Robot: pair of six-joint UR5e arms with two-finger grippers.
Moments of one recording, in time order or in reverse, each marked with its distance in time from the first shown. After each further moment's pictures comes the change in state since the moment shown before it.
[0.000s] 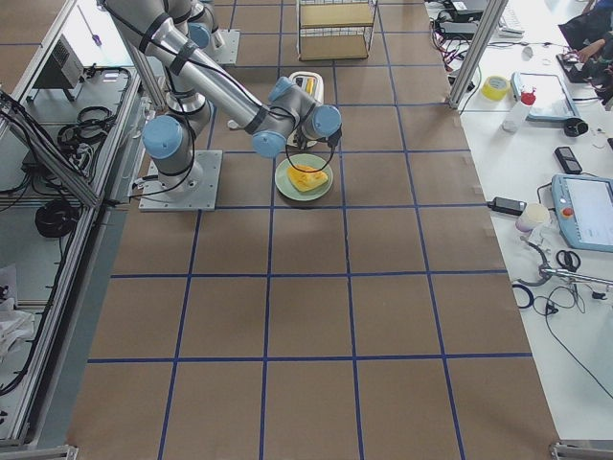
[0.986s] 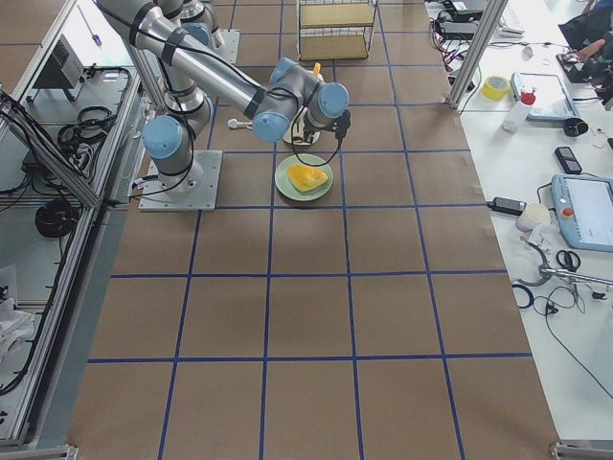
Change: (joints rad) left arm 0.000 0.000 0.000 0.000 0.000 0.000; right arm 0.003 -0.074 -0.164 0.137 -0.081 0.115
